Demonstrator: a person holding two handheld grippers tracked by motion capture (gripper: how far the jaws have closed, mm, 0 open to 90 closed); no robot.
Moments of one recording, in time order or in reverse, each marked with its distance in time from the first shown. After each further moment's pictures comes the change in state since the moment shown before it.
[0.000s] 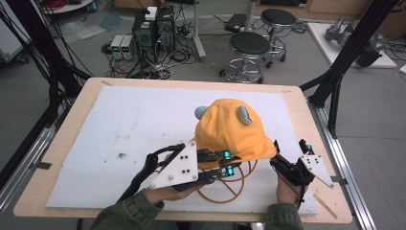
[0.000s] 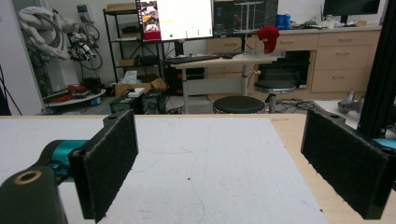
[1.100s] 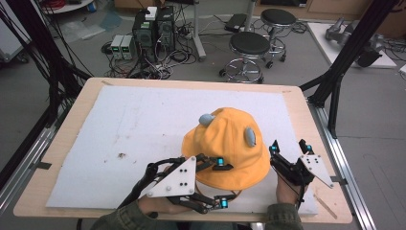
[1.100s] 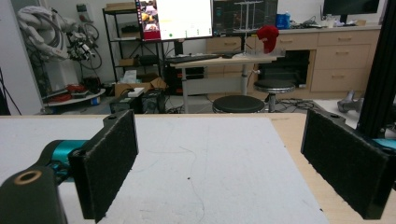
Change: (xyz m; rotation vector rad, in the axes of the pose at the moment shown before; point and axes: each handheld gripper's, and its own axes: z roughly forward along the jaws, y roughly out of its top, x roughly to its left) left arm -0.016 -0.018 -0.011 0.040 -0.111 -0.061; right arm 0.000 0.000 0.000 0.002 -0.001 0.001
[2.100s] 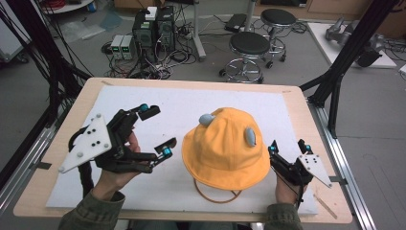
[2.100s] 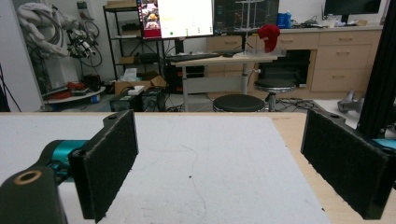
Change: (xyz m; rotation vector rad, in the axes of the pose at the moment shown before) left arm 0.040 0.029 -0.111 -0.198 0.472 -0.043; right arm 0.002 -0.001 0.001 0.006 0.002 -0.011
